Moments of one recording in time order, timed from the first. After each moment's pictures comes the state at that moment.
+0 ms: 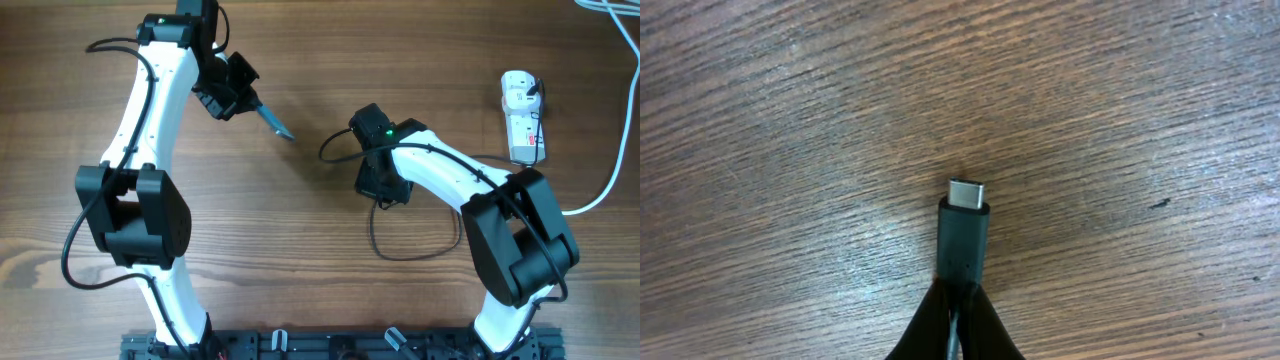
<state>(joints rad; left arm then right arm) -0.10 2.06 1.91 -1.24 0.40 -0.74 0.52 1.94 1.20 -0.83 -0.02 0.82</state>
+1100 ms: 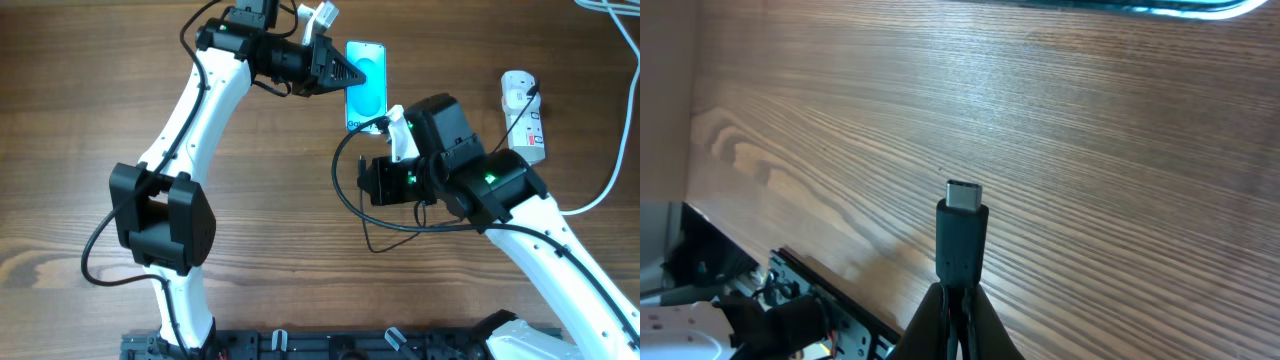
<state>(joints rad) -0.29 2.06 1.91 -0.89 1.13 -0.36 0.51 1.31 1.20 -0.91 -0.39 0.45</state>
